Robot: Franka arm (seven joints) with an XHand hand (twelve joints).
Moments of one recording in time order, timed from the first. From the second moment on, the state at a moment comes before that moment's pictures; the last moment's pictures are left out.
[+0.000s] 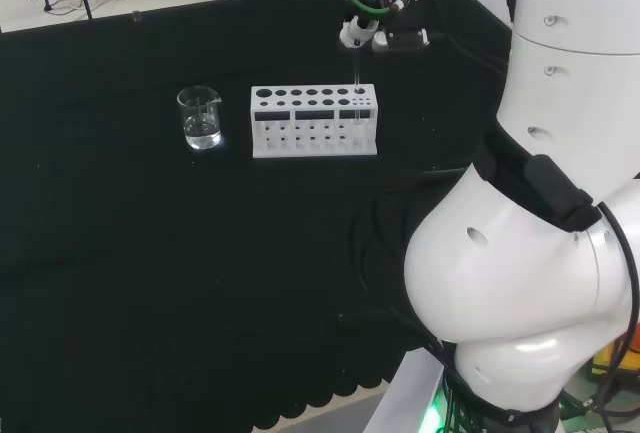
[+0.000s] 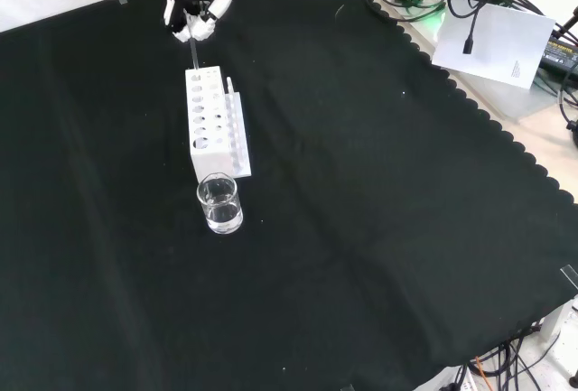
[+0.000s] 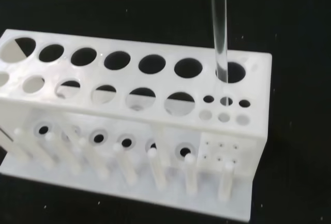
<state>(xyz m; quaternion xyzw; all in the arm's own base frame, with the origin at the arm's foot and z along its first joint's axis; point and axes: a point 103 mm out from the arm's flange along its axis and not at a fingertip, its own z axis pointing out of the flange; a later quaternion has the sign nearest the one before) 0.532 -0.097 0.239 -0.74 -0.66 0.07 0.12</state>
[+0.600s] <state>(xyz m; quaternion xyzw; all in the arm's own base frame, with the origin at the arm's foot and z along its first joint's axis) 0.533 -0.088 0.290 -0.74 -0.67 0.03 0.03</state>
